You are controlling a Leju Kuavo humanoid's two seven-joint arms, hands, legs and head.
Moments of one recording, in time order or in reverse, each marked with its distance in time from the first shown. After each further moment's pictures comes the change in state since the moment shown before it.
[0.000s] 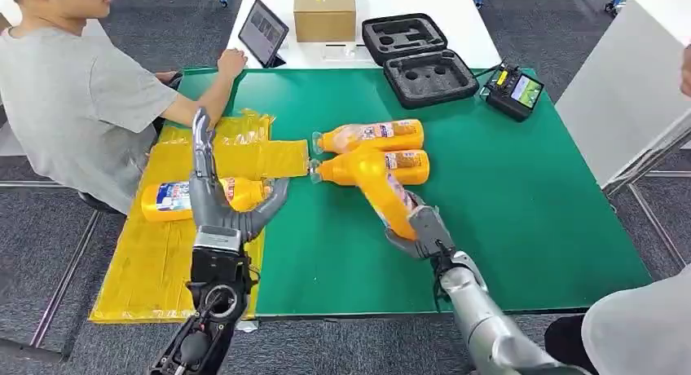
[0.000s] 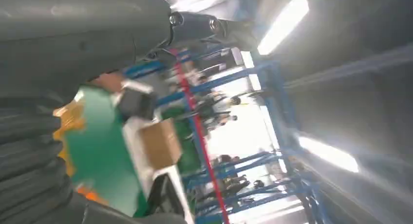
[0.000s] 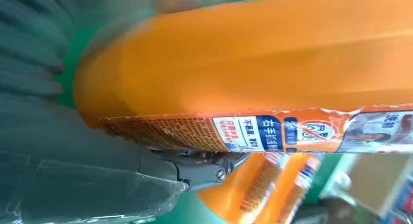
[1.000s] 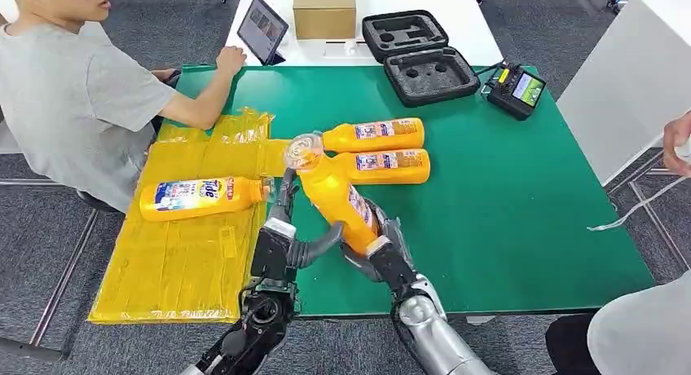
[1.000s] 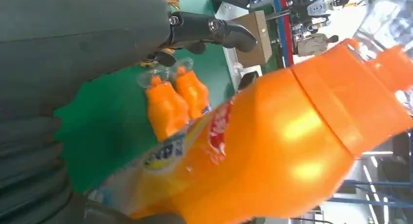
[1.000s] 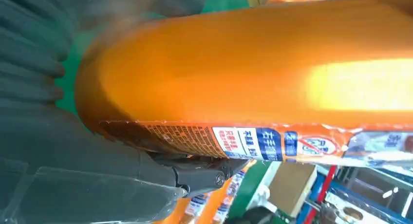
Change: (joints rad) left arm -0.093 -0.046 -0.167 0.422 0.334 -0.116 -0.013; right arm 0.184 0.056 0.384 -0.316 -0.178 -0.176 -0.001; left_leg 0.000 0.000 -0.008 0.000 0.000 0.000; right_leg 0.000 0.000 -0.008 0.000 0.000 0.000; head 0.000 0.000
